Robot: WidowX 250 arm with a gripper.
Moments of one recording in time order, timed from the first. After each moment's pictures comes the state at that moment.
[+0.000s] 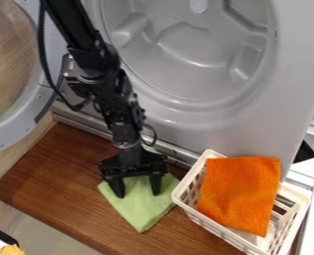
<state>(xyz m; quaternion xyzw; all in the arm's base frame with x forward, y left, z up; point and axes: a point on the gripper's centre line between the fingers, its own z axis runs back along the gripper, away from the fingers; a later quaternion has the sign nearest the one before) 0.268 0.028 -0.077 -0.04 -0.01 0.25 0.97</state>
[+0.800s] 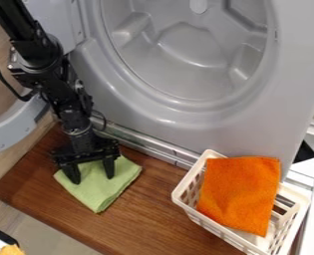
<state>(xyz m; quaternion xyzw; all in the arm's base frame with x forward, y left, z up) 0.259 0.106 -0.078 -0.01 -0.02 0.31 0.95</state>
